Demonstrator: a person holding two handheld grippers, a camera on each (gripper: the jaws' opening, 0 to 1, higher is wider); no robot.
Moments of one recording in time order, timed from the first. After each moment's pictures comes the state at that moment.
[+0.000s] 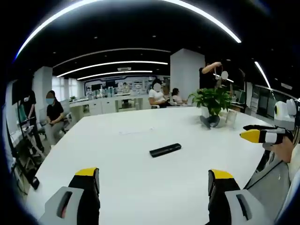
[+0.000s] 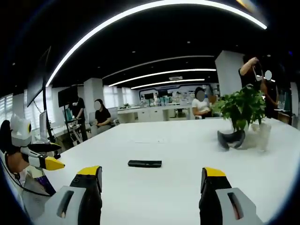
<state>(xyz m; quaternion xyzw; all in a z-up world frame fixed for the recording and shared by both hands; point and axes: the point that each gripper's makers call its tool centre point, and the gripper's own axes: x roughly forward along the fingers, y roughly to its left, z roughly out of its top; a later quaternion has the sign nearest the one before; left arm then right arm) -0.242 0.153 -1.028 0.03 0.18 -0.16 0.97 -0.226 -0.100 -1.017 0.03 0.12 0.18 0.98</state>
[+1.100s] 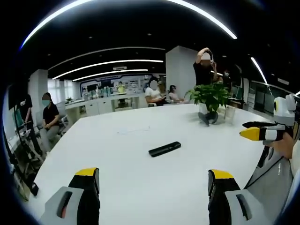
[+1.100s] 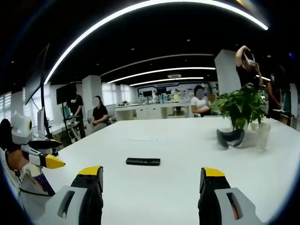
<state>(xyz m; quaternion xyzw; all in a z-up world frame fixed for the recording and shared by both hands) -0.229 0.153 -1.033 0.04 0.18 -0.17 0.97 -0.220 -0.098 -1.023 0.03 0.13 0.17 0.98</state>
